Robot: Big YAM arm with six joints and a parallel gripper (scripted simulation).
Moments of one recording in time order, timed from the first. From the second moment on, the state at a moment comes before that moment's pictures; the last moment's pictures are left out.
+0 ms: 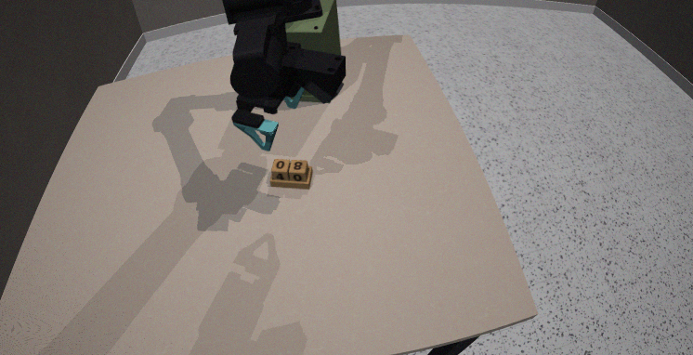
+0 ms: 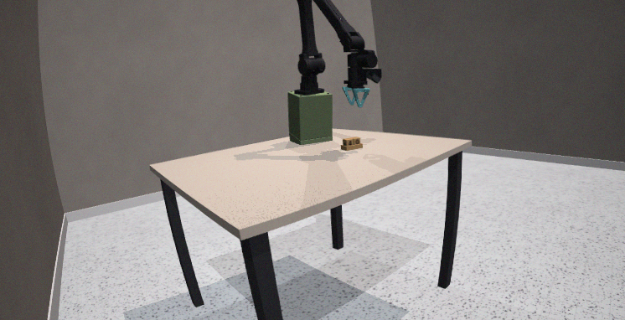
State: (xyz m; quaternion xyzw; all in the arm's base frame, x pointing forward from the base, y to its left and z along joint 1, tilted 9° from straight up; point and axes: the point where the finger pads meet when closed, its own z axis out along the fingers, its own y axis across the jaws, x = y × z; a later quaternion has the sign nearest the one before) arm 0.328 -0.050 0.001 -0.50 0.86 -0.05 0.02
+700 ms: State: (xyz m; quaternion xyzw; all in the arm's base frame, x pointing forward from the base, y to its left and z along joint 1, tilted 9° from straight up) arm 0.298 -0.033 -0.016 -0.60 0.79 -0.07 0.04
